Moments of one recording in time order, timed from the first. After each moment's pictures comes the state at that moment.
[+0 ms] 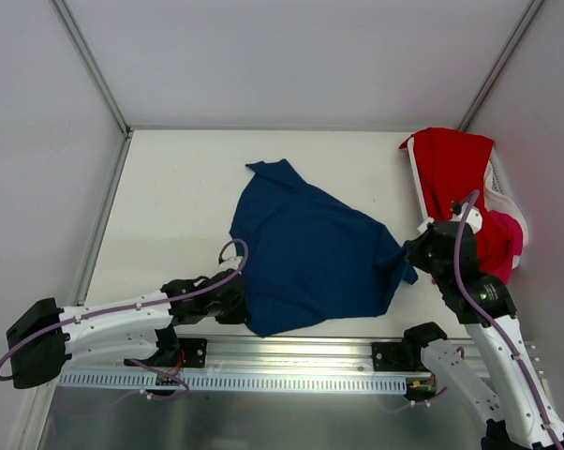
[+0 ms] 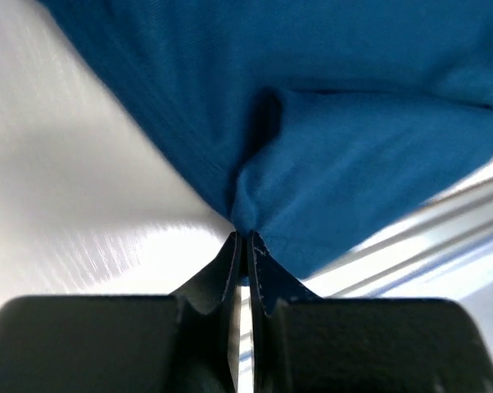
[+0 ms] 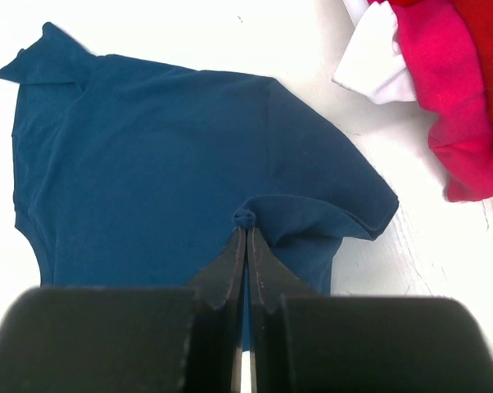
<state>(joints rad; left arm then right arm) -1.07 0.93 0.36 -0.44 -0.08 -1.01 0.33 0.61 0.85 -0.88 0.31 0.64</state>
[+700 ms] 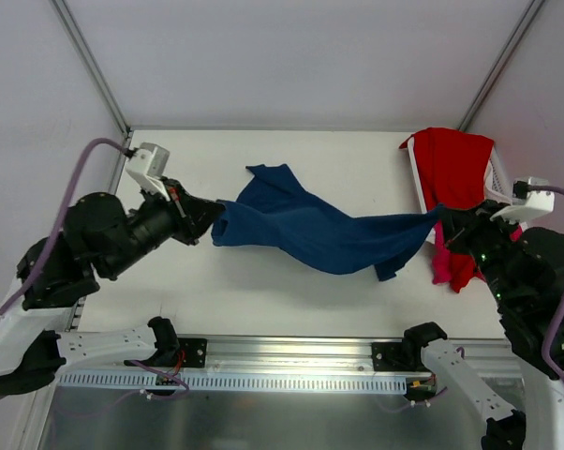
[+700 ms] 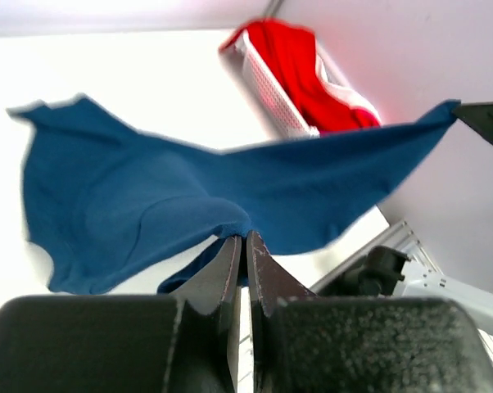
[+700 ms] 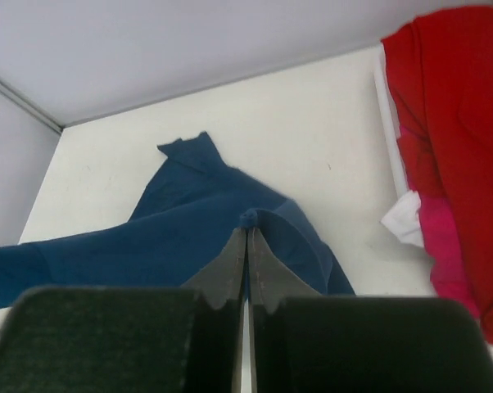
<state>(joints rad) -1.07 0.86 1.49 -0.84 -0.36 -0.53 0.33 0.64 1.37 -0.95 0.20 0.41</state>
